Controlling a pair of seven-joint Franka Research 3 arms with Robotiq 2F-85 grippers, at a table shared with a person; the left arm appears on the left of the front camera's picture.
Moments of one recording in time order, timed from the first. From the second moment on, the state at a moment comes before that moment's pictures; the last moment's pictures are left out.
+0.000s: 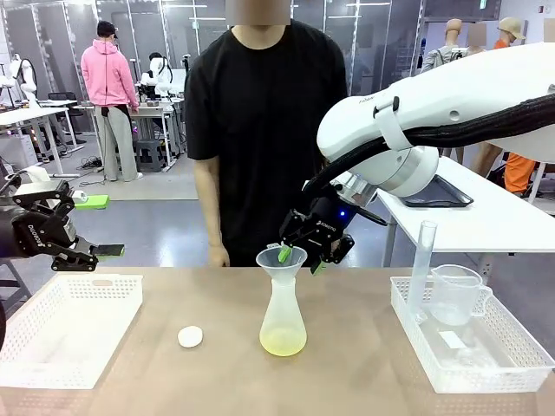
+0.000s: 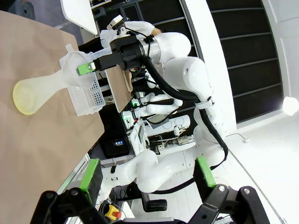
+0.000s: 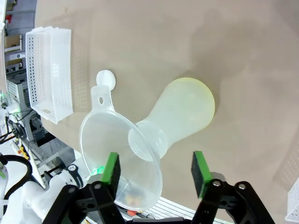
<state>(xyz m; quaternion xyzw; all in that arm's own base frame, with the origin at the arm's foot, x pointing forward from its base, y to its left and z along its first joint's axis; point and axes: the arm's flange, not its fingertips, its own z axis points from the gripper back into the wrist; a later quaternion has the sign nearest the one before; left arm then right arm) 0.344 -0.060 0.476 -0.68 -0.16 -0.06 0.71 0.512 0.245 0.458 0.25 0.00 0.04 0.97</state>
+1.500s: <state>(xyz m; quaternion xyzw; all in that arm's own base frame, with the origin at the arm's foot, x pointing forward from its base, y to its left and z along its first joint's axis) 0.344 -0.060 0.476 -0.68 -0.16 -0.06 0.71 0.506 0.242 0.462 0.24 0.01 0.02 0.97</state>
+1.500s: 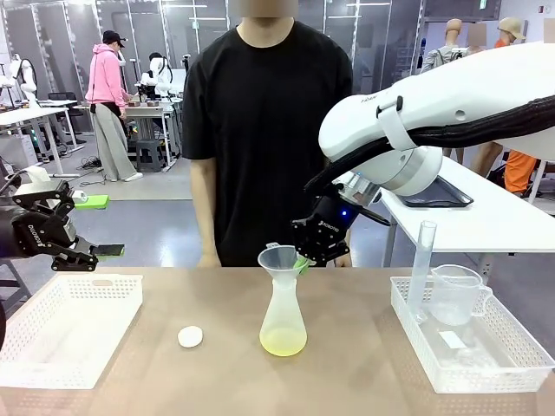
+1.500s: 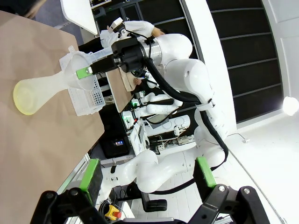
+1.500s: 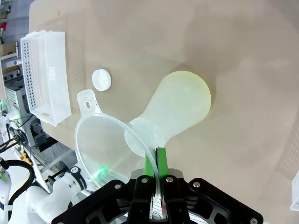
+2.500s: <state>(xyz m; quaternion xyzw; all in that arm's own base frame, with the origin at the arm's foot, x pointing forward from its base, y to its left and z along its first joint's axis) 0.344 -0.060 0.476 -0.68 -0.16 -0.06 0.71 0.481 0.232 0.528 0.28 -0.08 0.03 0.96</state>
